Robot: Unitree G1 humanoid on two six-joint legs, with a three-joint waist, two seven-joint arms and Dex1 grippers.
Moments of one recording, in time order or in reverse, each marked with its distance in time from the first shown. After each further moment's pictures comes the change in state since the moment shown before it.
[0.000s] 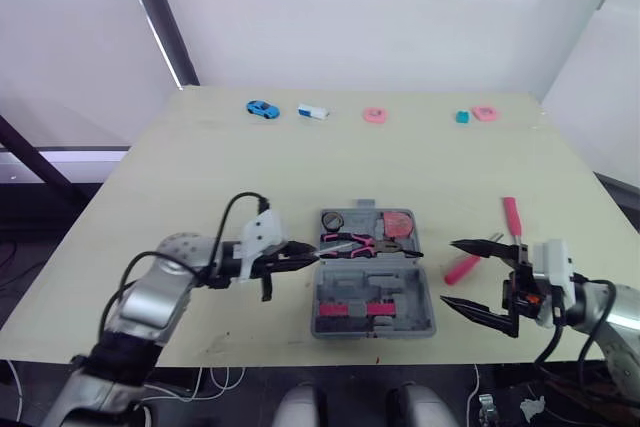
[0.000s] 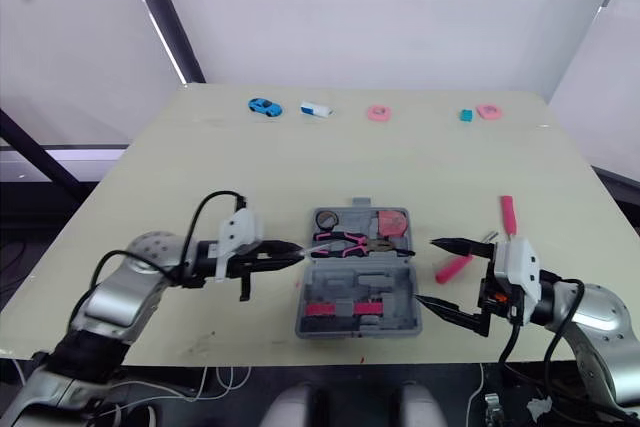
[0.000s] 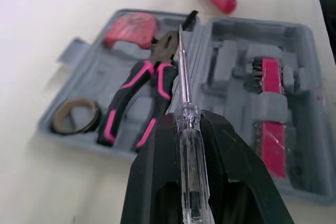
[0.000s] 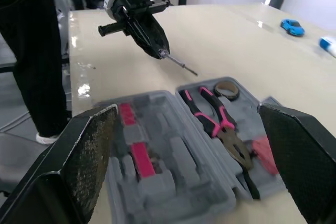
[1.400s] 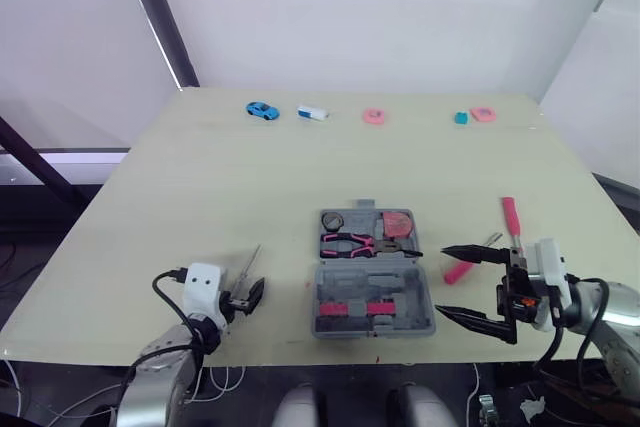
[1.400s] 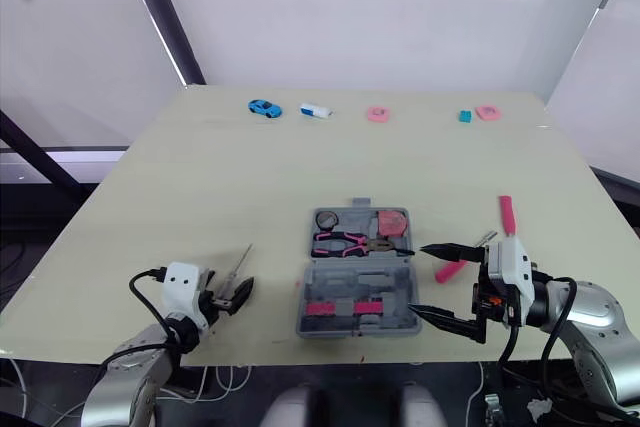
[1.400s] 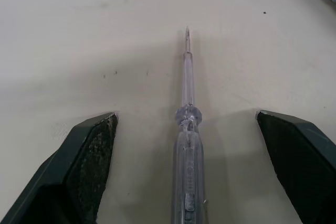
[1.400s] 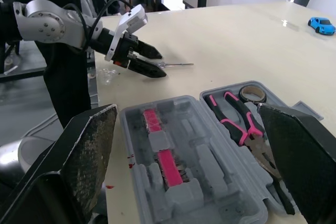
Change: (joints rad) left arm 0.530 -0.355 0.384 -0.114 0.047 0.090 0.757; right arm -0.033 -0.017 0.044 -0.044 0.046 0.090 0.032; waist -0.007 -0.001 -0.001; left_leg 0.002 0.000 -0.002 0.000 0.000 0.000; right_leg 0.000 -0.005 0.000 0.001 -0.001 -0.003
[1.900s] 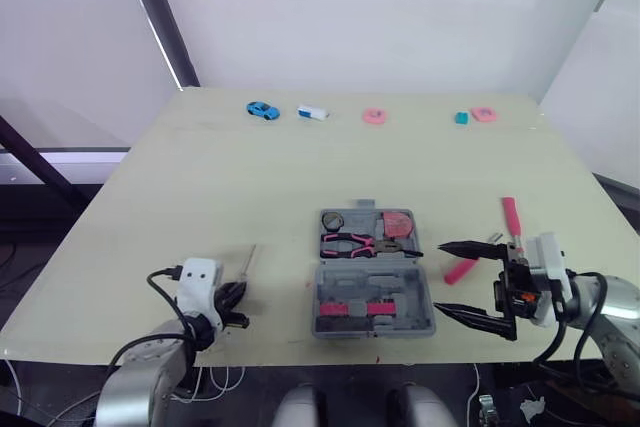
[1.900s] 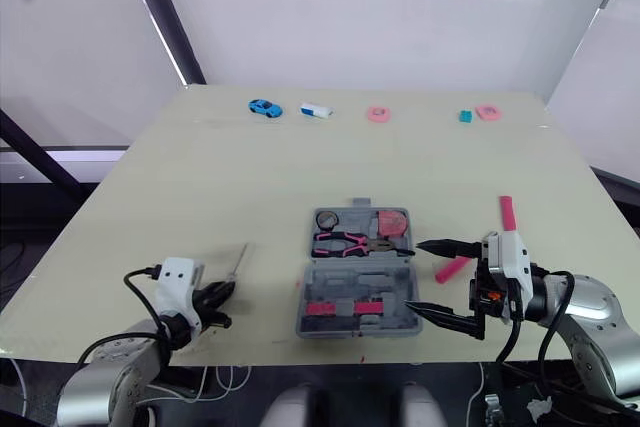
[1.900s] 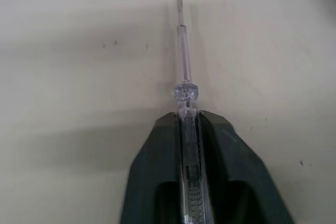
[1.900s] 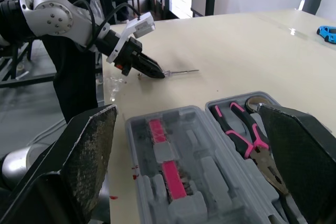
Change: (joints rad) left arm -0.021 0.031 0.048 -0.185 -0.067 0.381 0.018; right arm -0.035 0.000 0.003 0.002 0.030 0.025 0.022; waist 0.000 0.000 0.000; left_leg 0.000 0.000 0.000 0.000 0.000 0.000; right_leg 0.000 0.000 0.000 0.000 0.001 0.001
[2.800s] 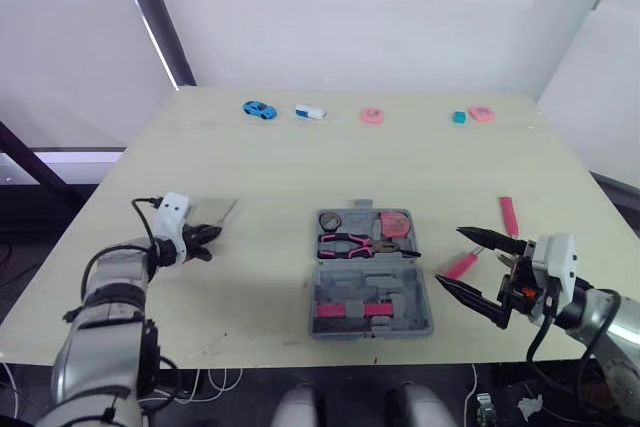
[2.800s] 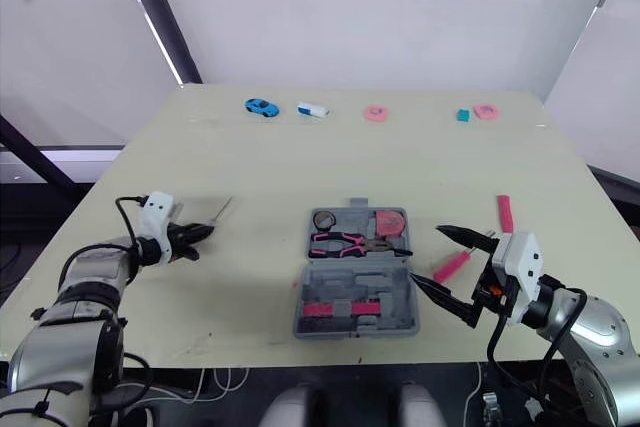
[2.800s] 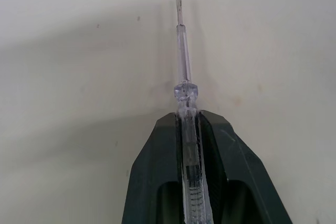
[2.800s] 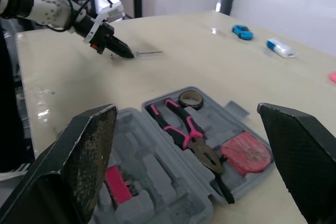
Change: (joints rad) left arm -0.712 0.330 -0.050 1.269 0.151 -0.571 -0.502; right arm 0.100 0.068 -0.056 -0.102 -0.062 -0.008 -0.226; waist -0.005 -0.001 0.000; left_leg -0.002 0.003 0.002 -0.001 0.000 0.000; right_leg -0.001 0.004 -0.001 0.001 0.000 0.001
